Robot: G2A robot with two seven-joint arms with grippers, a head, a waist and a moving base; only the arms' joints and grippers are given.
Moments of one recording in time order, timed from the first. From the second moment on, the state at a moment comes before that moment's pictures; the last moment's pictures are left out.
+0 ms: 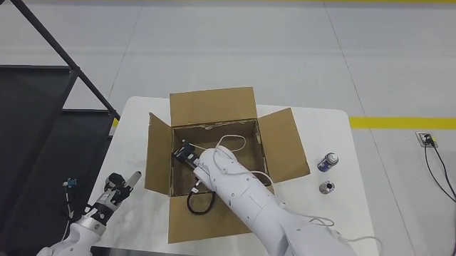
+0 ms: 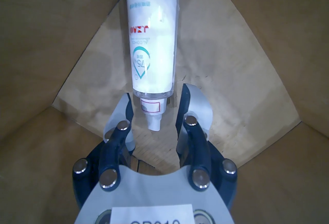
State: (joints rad) left arm 1.53 -1.15 -1.77 -1.64 0.49 -0.38 -0.28; right arm -0.21 -2.01 0.31 -0.20 -0.81 -0.10 0.74
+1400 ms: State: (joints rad) left arm 1.53 -1.15 -1.77 -1.64 0.49 -0.38 -0.28; right arm -0.17 -2.01 0.30 -0.19 -0.83 -0.03 0.96
